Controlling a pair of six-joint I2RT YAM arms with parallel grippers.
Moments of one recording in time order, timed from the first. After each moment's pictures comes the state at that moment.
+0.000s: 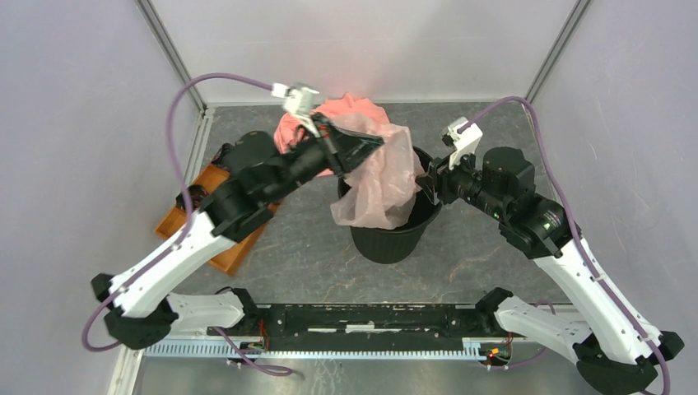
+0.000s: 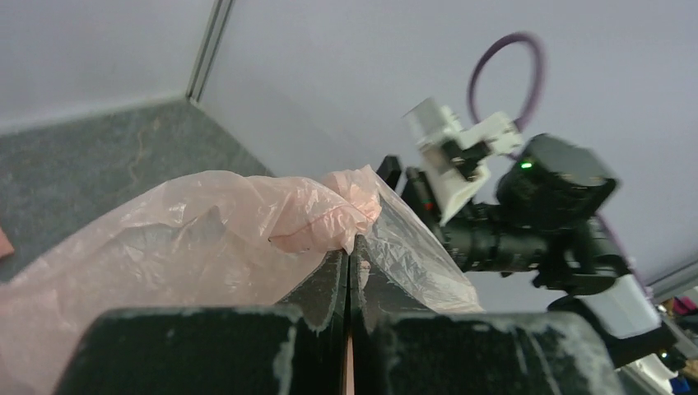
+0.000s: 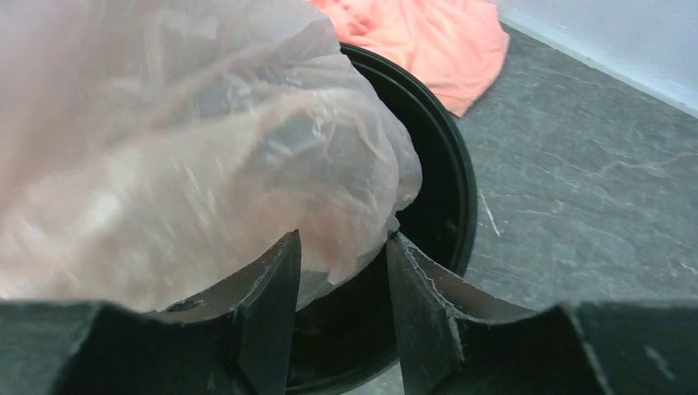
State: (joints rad) left arm -0.93 1.11 1.42 -0.10 0.03 -0.54; right arm 0.62 0.92 1.23 -0.61 -0.06 0.04
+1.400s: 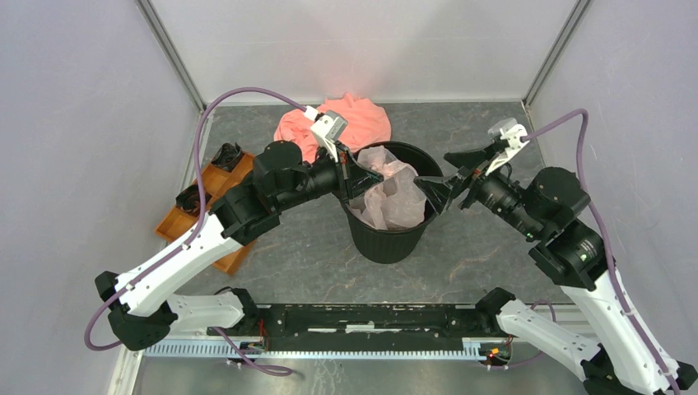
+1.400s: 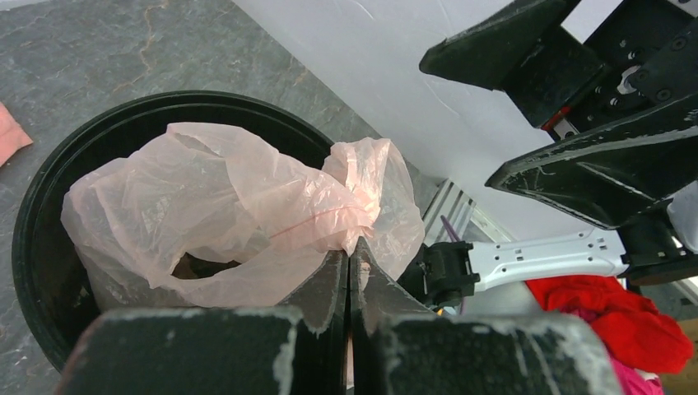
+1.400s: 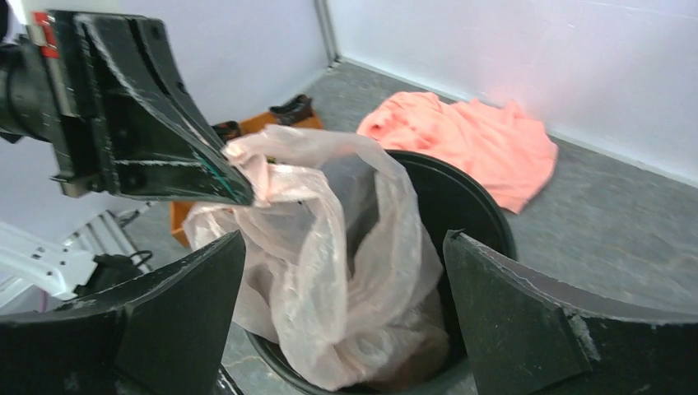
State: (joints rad) left arm -0.93 1.13 1.32 -0.28 0.13 -0.47; right arm 0.62 0.77 1.24 -0.50 -0.11 0.18
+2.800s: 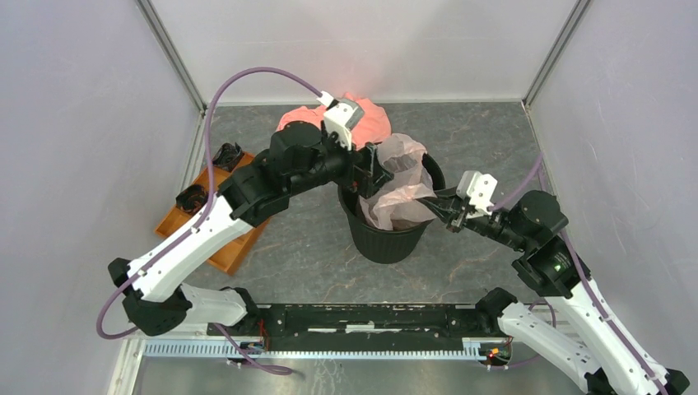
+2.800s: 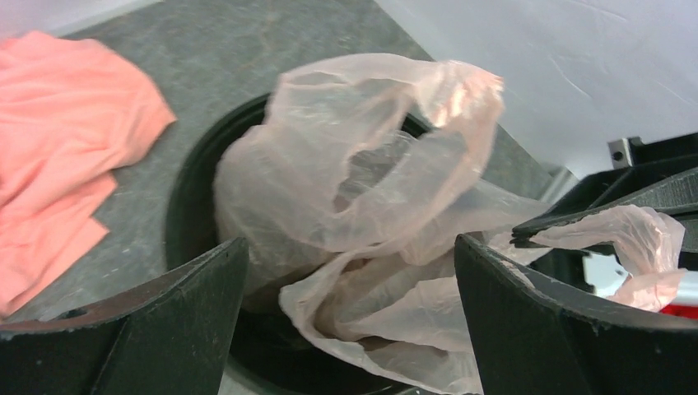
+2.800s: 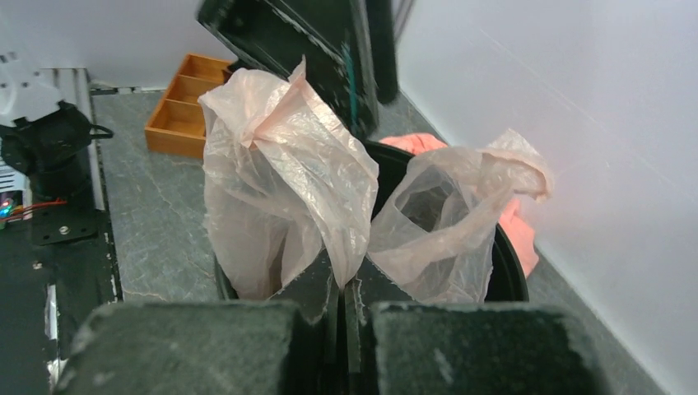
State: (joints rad) left arm -0.92 1.27 1.53 -0.55 -0.02 -0.30; right arm 0.62 0.64 0.92 -0.24 -0.45 -0.24
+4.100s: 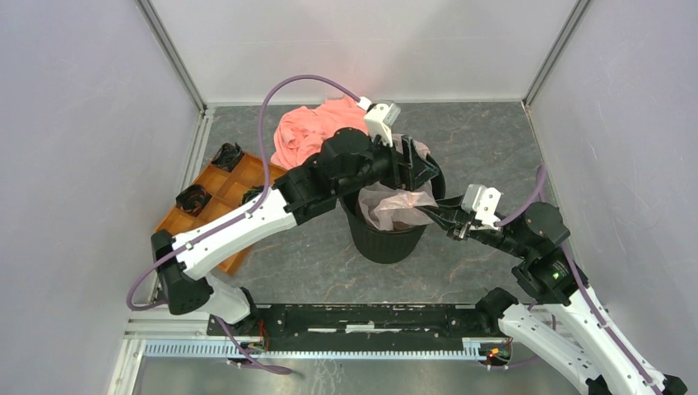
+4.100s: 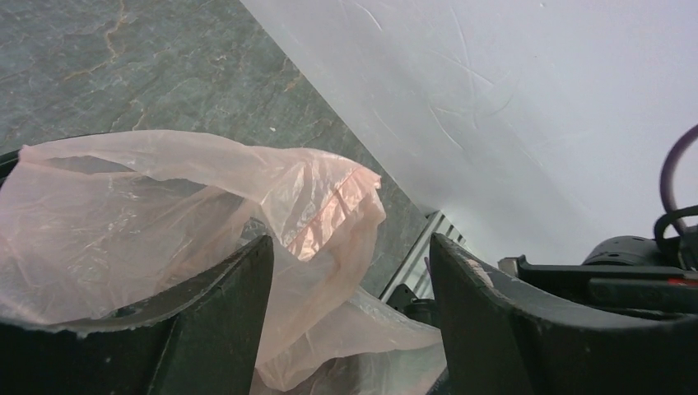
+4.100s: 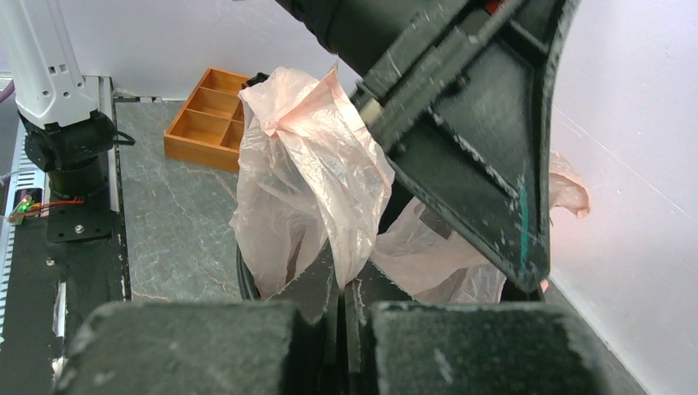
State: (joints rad) left arm -1.02 1.45 1.51 -0.21 -0.01 -0.59; right arm 0.62 0.56 0.83 -0.16 -0.52 -0.24
